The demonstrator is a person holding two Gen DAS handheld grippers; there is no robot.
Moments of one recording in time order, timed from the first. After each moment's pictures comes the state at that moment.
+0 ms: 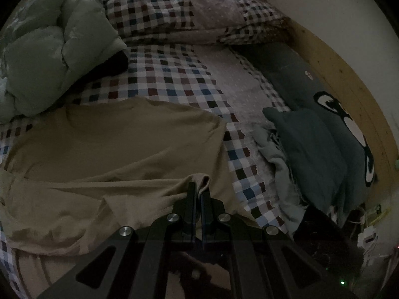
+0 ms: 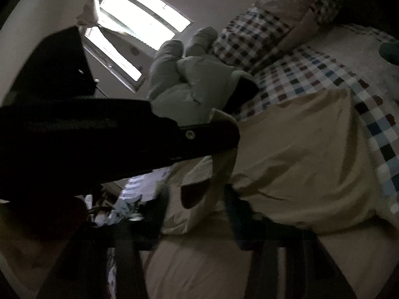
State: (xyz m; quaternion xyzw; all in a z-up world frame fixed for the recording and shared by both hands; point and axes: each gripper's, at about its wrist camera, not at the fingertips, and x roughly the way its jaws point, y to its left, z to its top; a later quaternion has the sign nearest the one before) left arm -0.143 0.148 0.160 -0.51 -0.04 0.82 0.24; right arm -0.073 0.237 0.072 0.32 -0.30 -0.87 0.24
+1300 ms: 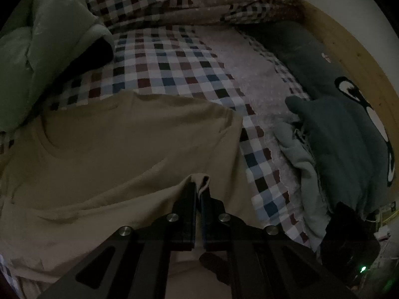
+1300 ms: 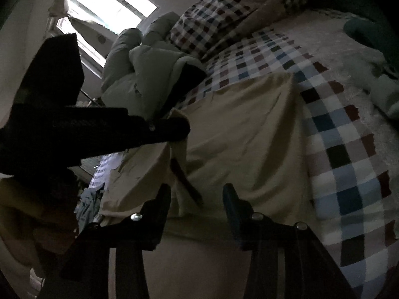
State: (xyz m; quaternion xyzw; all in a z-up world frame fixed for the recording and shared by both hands) left arm -0.195 0.186 0.113 -0.54 0.01 0.81 0.23; right arm -0.115 0.314 0.017 0.38 -0.27 -0.86 0.21
